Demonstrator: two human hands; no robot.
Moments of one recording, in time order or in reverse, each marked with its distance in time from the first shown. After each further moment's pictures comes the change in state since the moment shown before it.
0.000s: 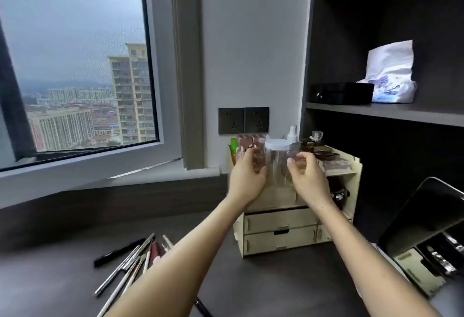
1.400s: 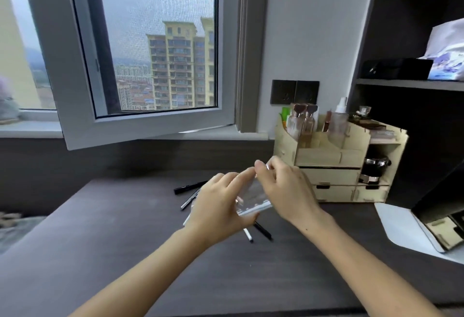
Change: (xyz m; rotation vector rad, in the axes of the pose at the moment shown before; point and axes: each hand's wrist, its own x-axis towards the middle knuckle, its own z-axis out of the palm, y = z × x) left_hand -0.210 -0.049 -0.158 0.504 0.130 0.463; right_hand -0.203 -0.123 0.027 -0.140 -0.290 -0.384
